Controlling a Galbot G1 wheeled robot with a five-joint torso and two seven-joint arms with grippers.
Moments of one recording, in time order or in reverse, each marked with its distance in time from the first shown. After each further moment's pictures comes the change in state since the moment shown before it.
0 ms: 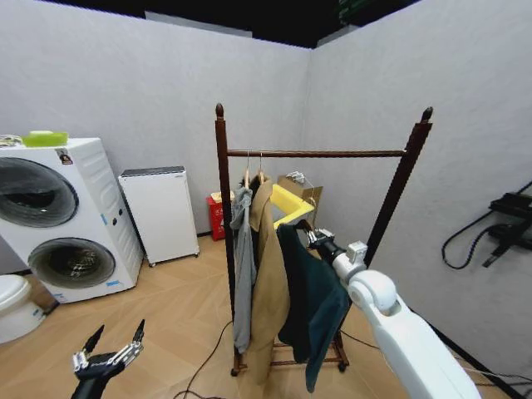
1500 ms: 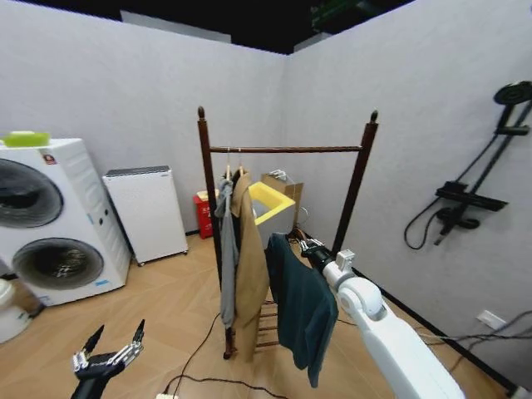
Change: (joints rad) left arm 0.000 0.000 0.000 0.000 0.000 0.000 0.000; right arm -0.190 0.070 0.007 -0.035 0.000 0.070 -0.038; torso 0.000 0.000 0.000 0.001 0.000
